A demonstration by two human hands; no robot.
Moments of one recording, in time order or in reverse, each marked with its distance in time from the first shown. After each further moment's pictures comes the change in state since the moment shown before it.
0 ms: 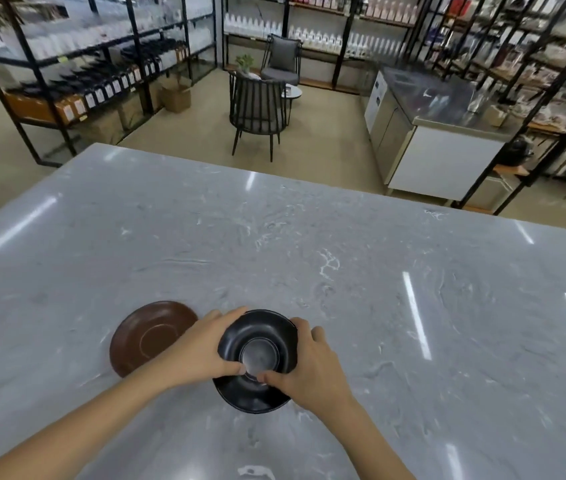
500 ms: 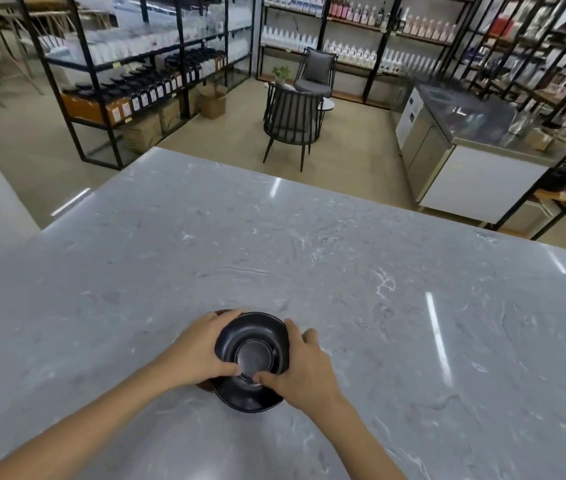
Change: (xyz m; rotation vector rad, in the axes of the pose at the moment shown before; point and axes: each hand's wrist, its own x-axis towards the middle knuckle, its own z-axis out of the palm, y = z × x) left_hand -0.040 -0.099 -0.064 -0.011 0.116 -0.078; right_hand 0.043 -0.097 0.081 -0.088 -0.068 -0.041
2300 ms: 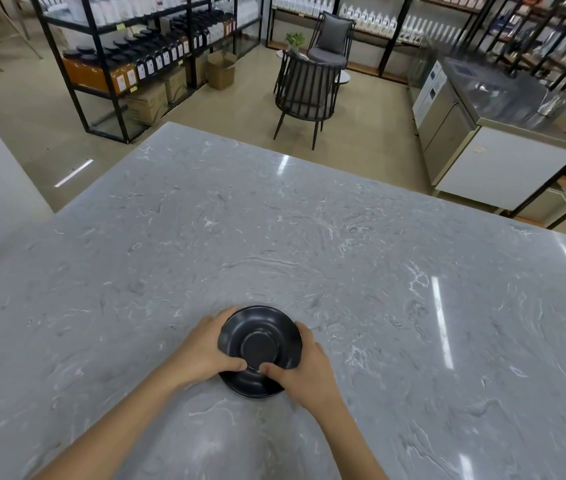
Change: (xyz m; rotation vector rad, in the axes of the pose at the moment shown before) left_hand 0.000 -0.063 -0.005 -0.307 -0.031 -0.225; right_hand 0.031 -0.016 0.062 0.326 -0.022 0.193
